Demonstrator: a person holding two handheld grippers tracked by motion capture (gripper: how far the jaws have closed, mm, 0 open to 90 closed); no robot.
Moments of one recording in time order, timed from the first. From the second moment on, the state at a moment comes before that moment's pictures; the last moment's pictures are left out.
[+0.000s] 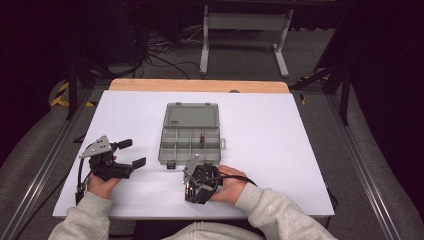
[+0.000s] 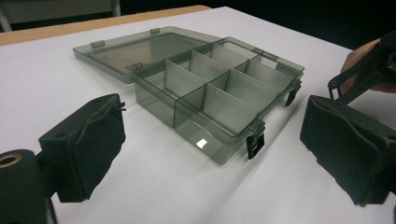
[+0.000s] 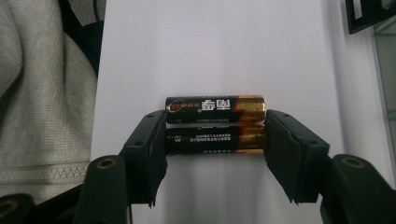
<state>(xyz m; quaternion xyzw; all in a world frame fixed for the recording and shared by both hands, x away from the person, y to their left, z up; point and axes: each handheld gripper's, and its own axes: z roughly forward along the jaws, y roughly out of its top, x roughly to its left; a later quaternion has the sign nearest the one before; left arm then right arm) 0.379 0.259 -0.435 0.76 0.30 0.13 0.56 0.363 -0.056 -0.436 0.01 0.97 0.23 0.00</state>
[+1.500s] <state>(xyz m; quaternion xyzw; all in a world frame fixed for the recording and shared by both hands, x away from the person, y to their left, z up) 0.379 0.259 -0.436 0.76 0.30 0.13 0.56 0.418 -0.067 -0.366 0.04 0.96 0.28 0.04</state>
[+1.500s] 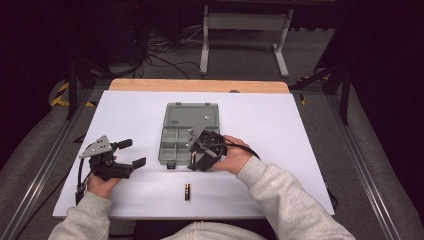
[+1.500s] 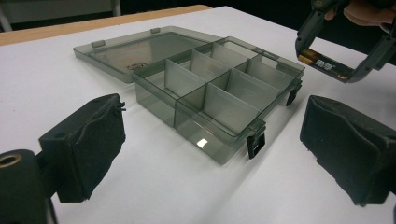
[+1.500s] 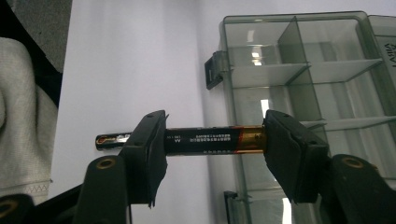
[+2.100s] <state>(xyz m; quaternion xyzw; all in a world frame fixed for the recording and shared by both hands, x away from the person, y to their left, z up) 0.379 0.259 -0.436 0.76 0.31 0.13 0.56 0.449 -0.069 -0.350 0.05 0.96 0.28 0.06</state>
